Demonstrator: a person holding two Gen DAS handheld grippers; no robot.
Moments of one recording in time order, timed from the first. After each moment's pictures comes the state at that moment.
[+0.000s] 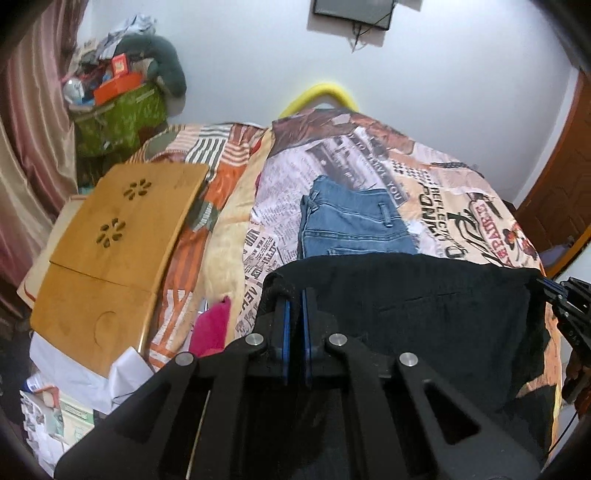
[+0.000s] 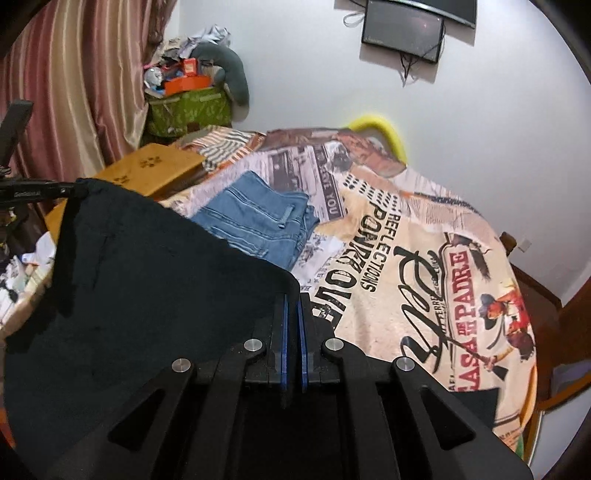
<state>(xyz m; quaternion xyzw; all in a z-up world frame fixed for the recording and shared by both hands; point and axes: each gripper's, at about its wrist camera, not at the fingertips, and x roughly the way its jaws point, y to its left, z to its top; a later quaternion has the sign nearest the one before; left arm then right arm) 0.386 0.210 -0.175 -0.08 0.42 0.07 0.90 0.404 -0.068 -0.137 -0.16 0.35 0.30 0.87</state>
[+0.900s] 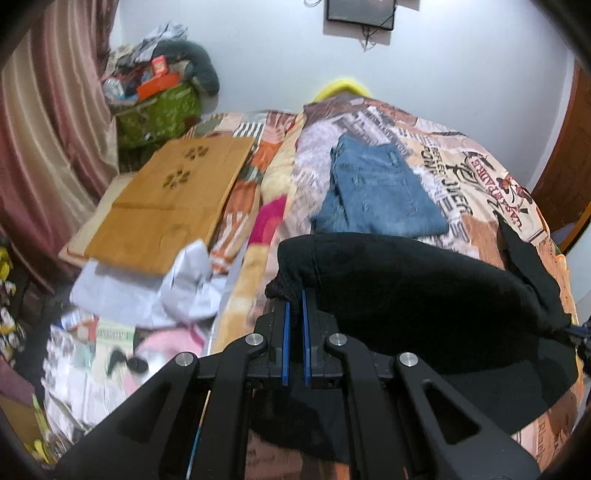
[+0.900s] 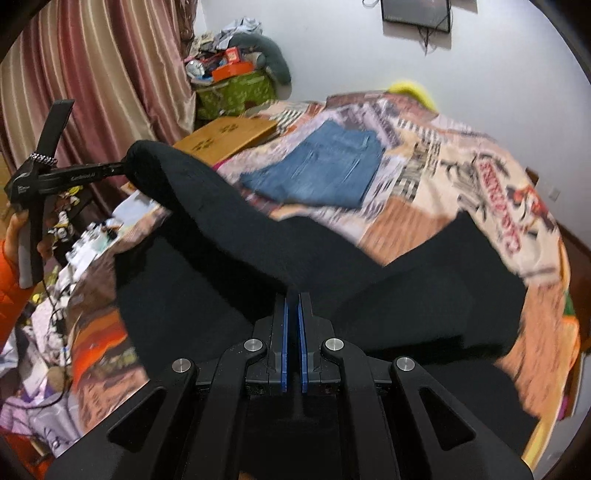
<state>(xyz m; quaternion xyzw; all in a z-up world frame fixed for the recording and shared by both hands) 0.184 0.193 -0.192 -0.07 0.42 0.12 0.90 0.206 -0.107 -0.164 -0.10 0.43 0.36 0.82</state>
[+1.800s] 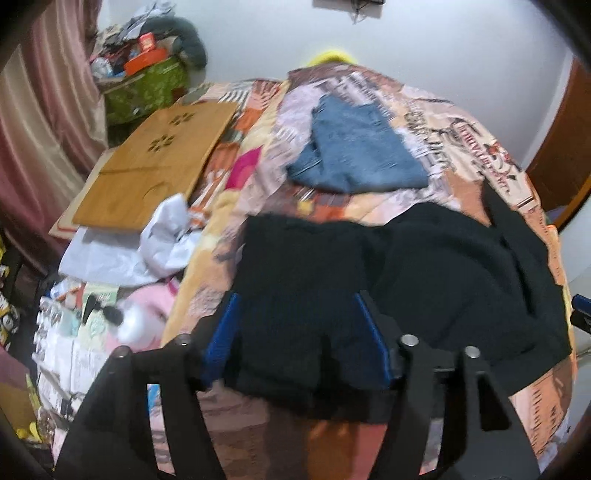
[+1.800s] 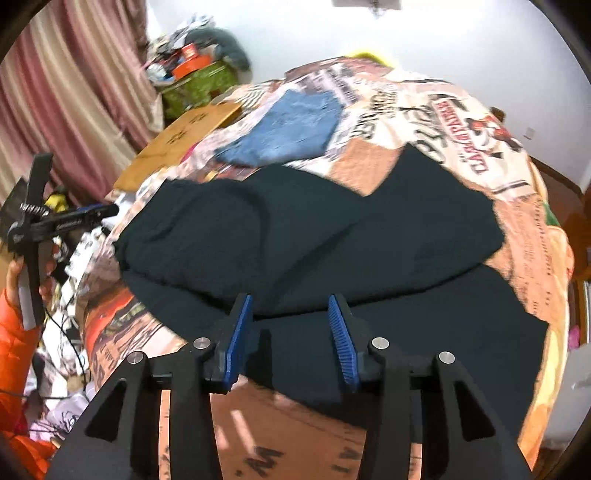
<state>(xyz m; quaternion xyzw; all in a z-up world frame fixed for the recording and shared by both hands) 0.171 0.149 -0.206 -0.07 0.46 0.09 0.88 0.187 -0.168 -0.154 -0.04 0.47 0.28 0.84</state>
